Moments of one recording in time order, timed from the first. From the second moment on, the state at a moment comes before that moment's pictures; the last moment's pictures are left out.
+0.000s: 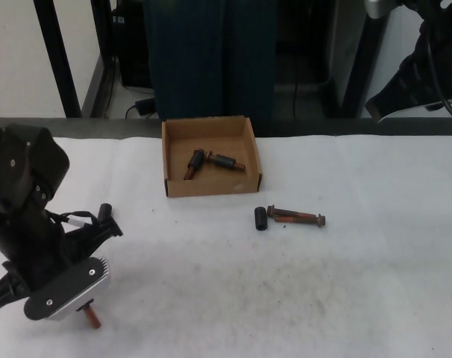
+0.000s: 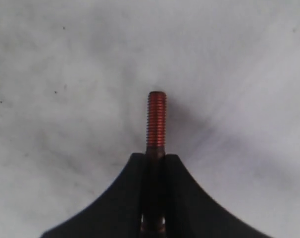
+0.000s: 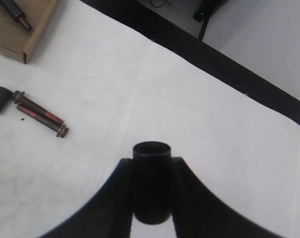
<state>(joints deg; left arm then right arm) -11.8 94.8 -52.8 47.8 11.7 135.6 23.8 83.5 -82.3 58.0 20.5 -11.9</state>
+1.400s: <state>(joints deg) -15.6 86.6 -53.4 40.2 -2.1 -25.0 23.8 83.5 -82.3 57.9 20.5 -11.9</state>
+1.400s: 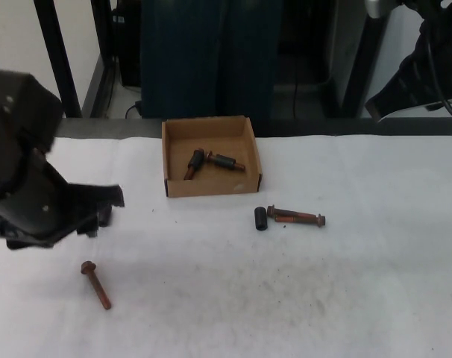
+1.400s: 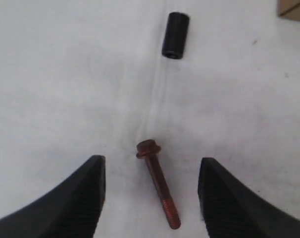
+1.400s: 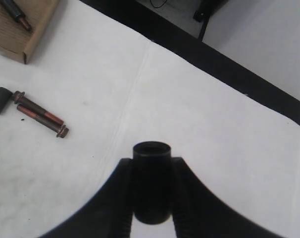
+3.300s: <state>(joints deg) -20.3 99.3 -52.6 35.8 -12.3 -55.4 23.8 83.5 -82.3 59.6 33.4 -25.6</state>
